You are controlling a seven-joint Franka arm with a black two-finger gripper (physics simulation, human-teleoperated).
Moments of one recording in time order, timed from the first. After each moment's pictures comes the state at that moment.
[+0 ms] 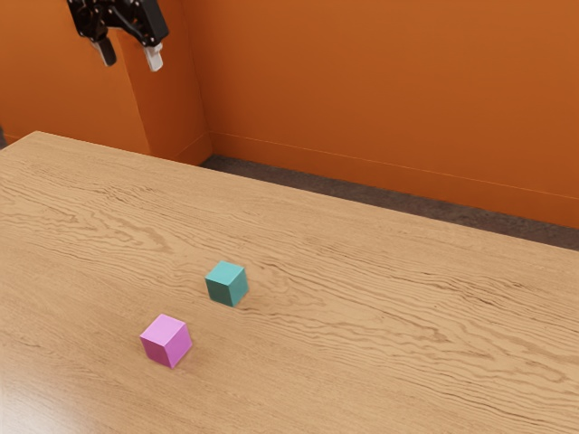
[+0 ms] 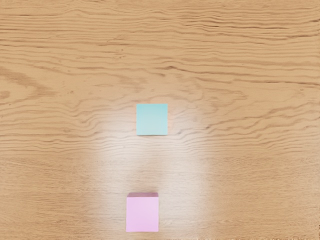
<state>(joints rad) -0.11 0.09 0.12 -1.05 -0.03 1.23 0.00</state>
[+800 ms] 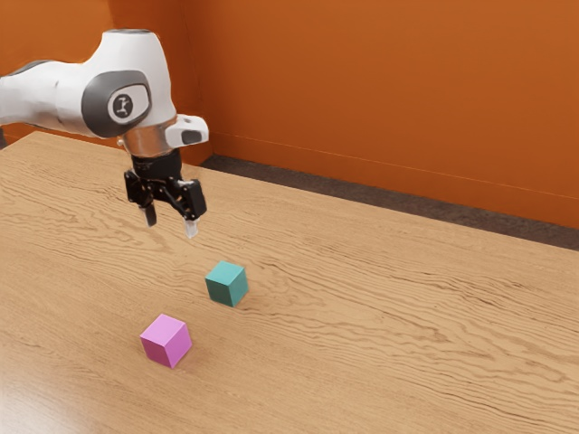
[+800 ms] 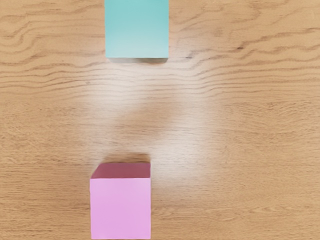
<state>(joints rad) -0.05 -0.06 0.05 -2.01 -0.03 1.86 0.00</state>
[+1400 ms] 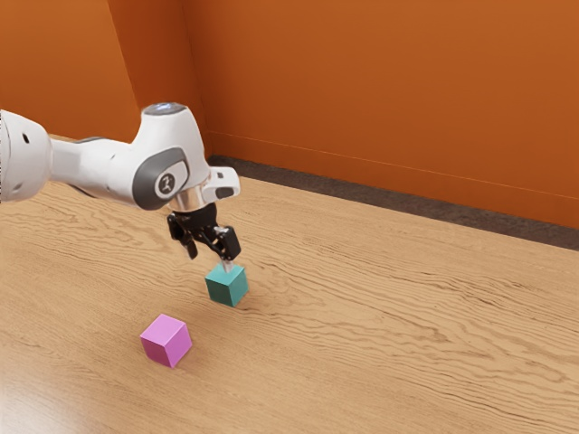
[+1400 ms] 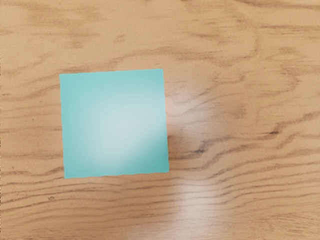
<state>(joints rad) -0.05 0.14 0.03 -2.07 -0.03 2.26 0.06</state>
